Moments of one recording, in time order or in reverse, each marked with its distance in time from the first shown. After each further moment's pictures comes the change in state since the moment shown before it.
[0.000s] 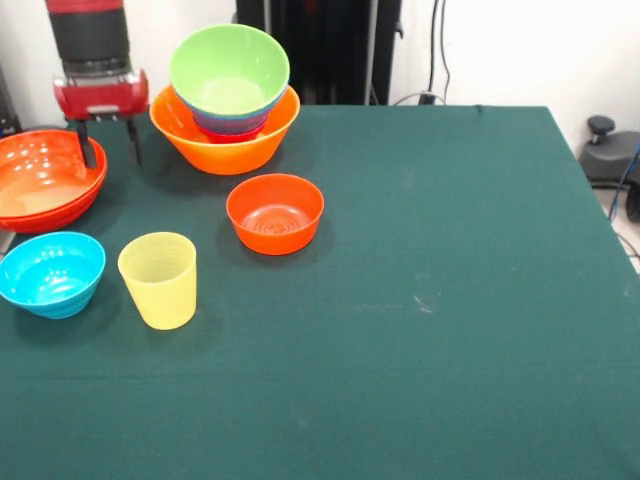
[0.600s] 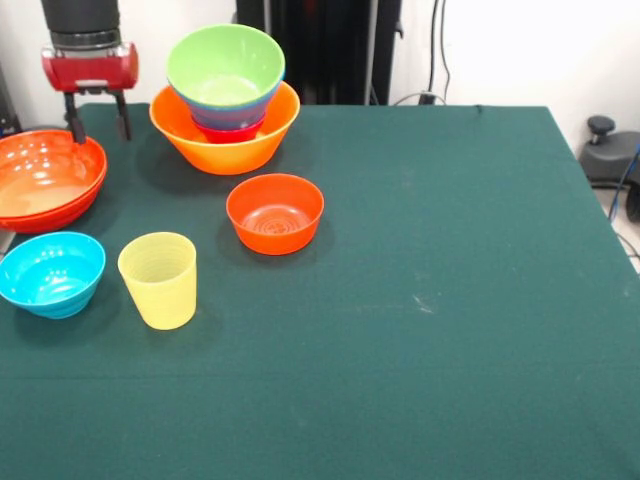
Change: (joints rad) arm 0.013 -0.063 -0.015 0.034 0.024 0.030 0.000
